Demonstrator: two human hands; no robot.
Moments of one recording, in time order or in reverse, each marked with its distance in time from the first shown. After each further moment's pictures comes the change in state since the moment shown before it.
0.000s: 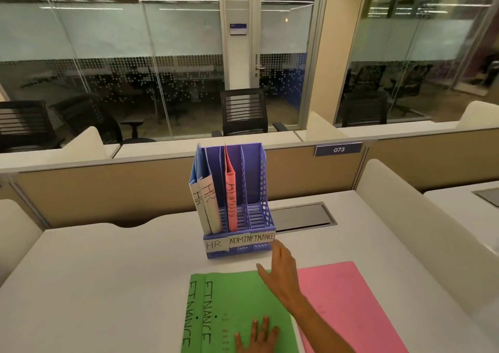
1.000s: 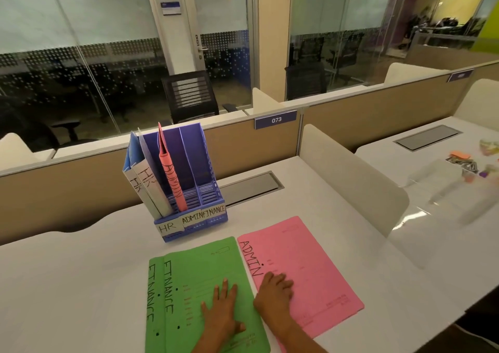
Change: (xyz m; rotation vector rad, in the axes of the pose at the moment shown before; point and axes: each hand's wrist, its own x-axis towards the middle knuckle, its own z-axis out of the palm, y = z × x) left_hand -0.007 0.059 0.034 0.127 0.487 -0.235; right_hand -0.159 0.073 0.005 -0.432 -0.389 0.518
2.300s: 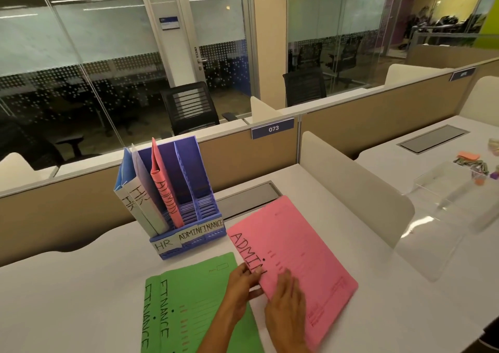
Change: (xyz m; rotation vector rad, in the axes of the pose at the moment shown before) left_hand 0.025 0.085 -0.079 -1.508 -0.019 0.073; right_hand -0.032 0.026 -0.044 0.298 0.413 -0.024
